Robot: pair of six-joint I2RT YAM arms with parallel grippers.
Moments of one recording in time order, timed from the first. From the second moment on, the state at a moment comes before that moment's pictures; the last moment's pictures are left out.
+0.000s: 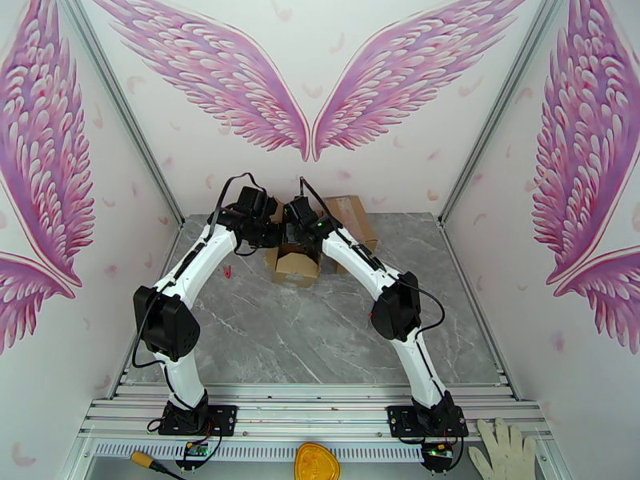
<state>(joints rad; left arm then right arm) -0.37 1.88 1.87 -0.93 0.23 -0.31 0.66 2.31 2.32 -0.81 0.23 0.51</state>
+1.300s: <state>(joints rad) -0.19 1.94 1.87 -0.99 0.16 -0.43 0.74 1.80 1.74 -0.02 0.19 0.28</state>
